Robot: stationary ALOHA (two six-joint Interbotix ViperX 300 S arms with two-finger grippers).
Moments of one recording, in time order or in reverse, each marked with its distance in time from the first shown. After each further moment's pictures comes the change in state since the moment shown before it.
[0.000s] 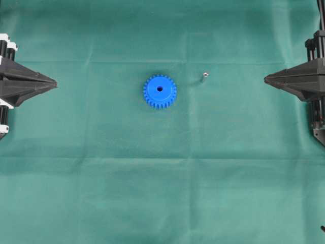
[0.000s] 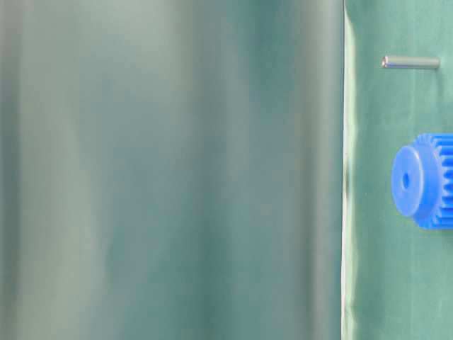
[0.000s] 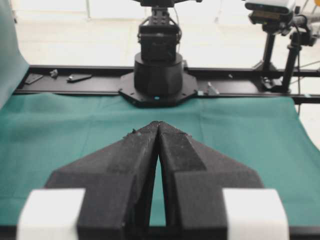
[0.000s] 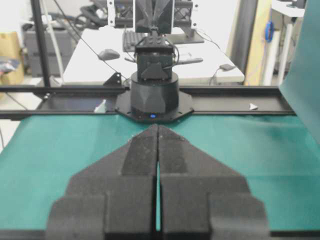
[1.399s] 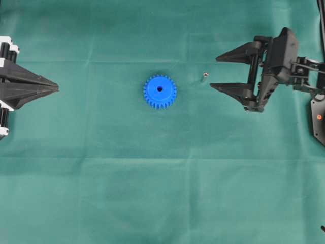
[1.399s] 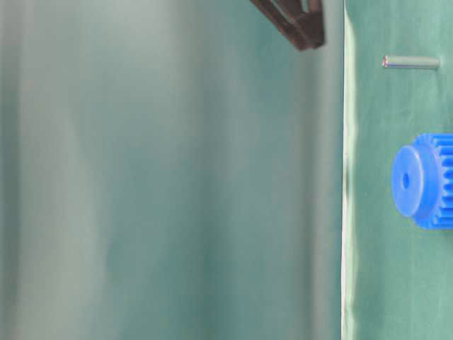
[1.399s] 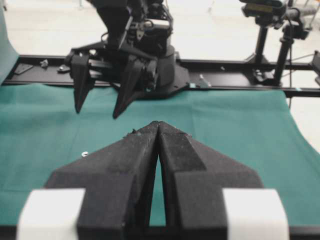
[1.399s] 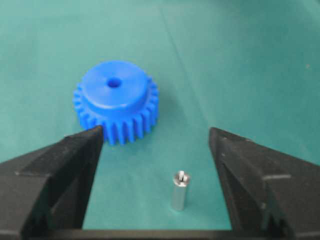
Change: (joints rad) left arm -0.015 0.008 -0.018 0.006 0.040 -0.031; right arm -0.219 0.709 0.003 0.000 -0.265 -0.002
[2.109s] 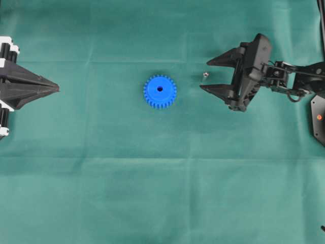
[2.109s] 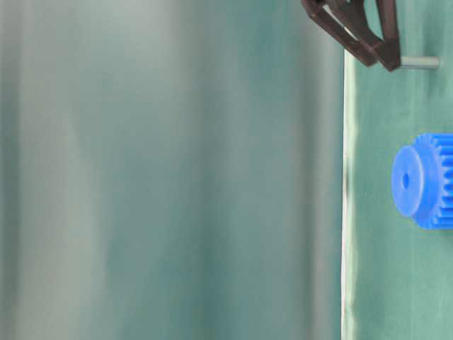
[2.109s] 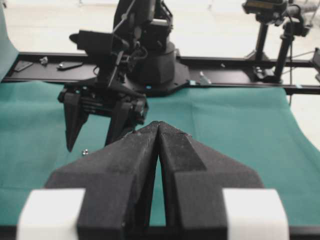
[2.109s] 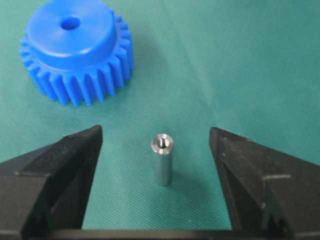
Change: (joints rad) left arm -0.002 0.002 0.000 0.000 0.006 0.000; right arm -0.028 0.308 -0.049 0.040 -0.156 0.000
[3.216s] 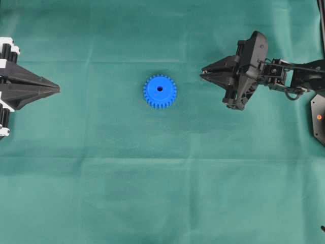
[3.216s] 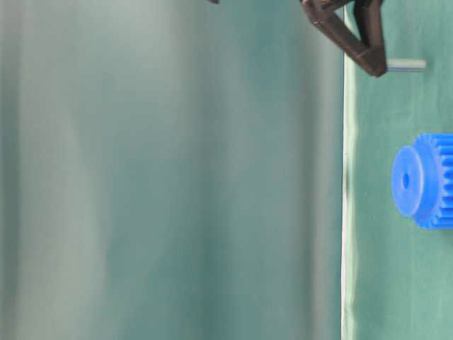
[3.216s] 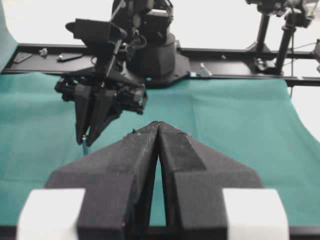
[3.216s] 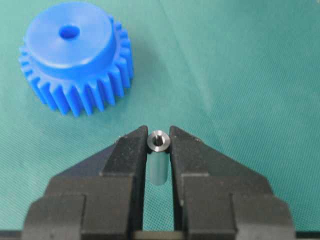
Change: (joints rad) left arm 0.000 0.000 0.000 0.000 0.028 0.000; right arm -0.002 -0.067 -0.025 0.000 0.104 0.000
